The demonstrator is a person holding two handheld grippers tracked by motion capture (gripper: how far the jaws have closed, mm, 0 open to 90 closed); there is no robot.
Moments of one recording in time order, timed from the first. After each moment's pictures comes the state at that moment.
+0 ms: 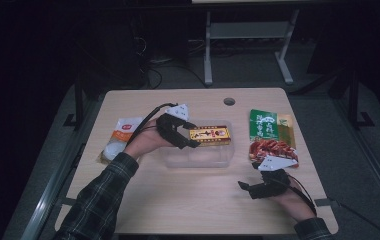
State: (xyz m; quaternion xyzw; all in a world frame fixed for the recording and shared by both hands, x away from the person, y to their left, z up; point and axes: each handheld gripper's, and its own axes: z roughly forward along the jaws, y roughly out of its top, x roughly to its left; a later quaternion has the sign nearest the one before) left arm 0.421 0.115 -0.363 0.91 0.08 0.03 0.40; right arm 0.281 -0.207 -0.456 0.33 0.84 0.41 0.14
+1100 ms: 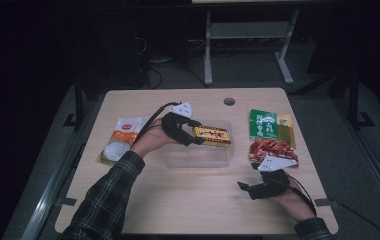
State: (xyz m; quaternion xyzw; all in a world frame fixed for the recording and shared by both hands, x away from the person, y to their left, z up) left arm 0.435 0.105 -0.377 0.90 0.08 0.03 0.43; right arm 0.280 -0.206 -0.456 0.33 0.84 0.41 0.14
